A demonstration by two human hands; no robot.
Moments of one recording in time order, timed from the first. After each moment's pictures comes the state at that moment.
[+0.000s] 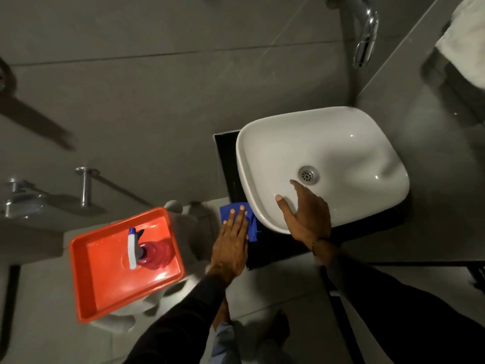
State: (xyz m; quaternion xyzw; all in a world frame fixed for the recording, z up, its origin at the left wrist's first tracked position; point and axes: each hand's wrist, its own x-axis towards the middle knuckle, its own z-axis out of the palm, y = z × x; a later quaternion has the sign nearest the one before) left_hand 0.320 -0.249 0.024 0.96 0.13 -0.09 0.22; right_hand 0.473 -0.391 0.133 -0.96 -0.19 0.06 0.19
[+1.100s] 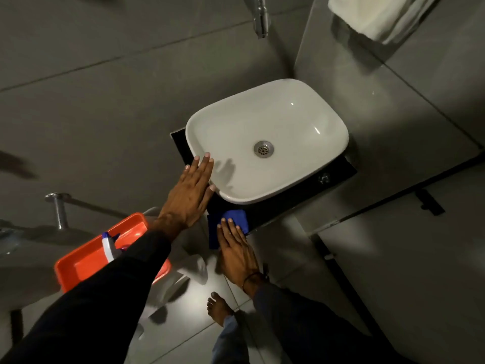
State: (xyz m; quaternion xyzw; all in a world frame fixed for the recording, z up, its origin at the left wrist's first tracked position) left_hand 0.357 -0.195 0.146 0.99 -0.02 -0.01 0.17; right_hand 0.299 -0.393 0.044 -0.92 -0.34 0.15 0.12
